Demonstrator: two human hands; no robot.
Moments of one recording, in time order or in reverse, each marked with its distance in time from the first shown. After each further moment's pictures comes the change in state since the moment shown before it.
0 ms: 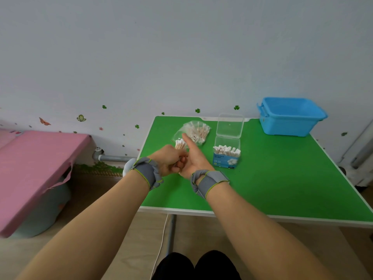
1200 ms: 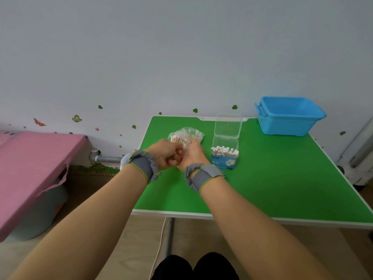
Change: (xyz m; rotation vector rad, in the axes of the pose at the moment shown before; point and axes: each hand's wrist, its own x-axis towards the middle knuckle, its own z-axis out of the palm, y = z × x) left_hand 0.025 0.012 -0.006 -0.188 -0.044 -0.039; right_hand 0.019 -0.016 0.012 0.173 0.124 -0.104
